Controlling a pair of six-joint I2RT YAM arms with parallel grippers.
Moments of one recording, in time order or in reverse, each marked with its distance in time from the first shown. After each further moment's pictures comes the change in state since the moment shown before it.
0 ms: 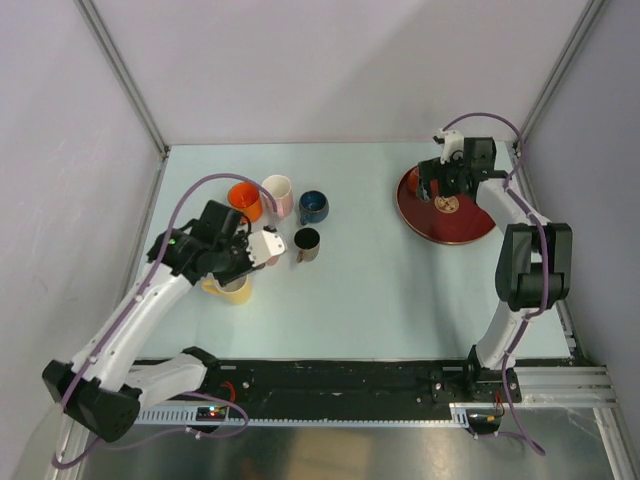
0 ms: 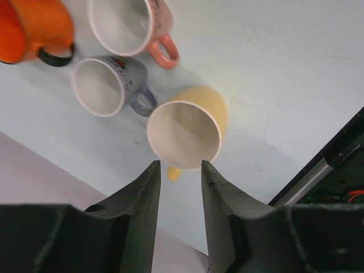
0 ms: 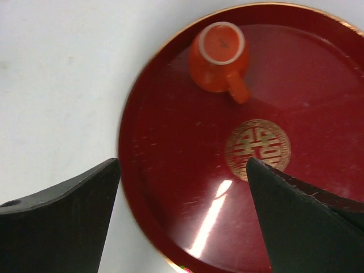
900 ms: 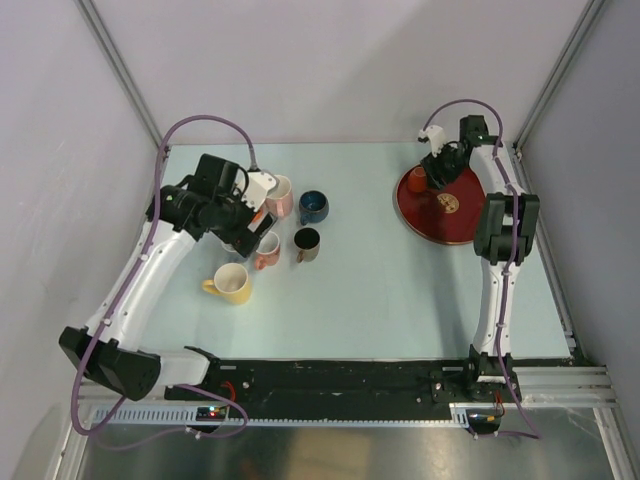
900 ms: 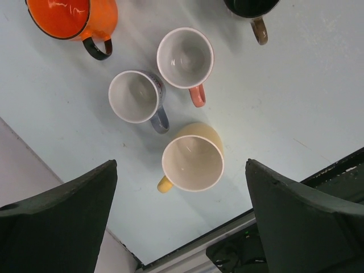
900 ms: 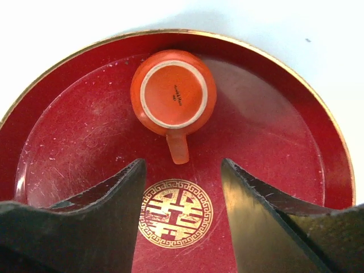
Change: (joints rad) left arm 0.090 0.208 0.371 -0.042 0.021 -0.388; right arm -0.056 0.595 0.795 -0.506 -0.106 -0.580
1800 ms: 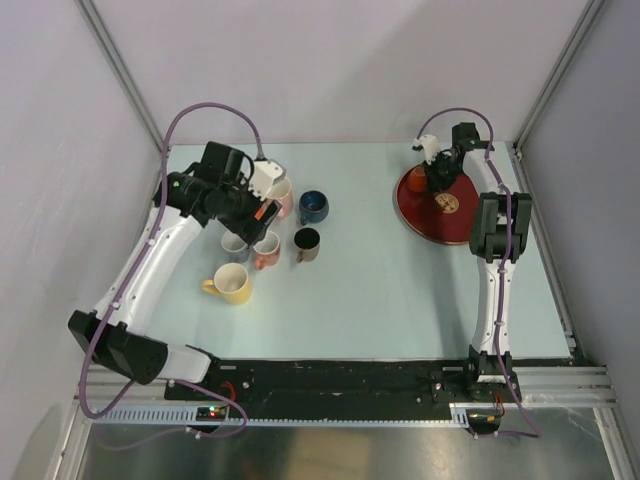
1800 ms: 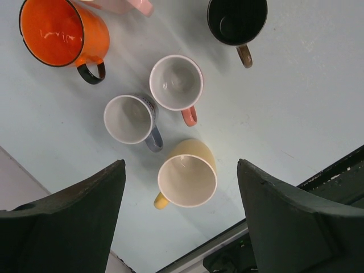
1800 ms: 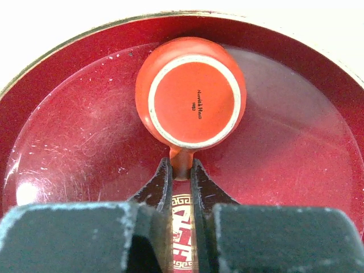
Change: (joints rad) left arm 0.000 0.079 0.081 -0.001 0.068 -0.006; right arm 0.019 0.068 0.011 -0.026 0.026 -0.008
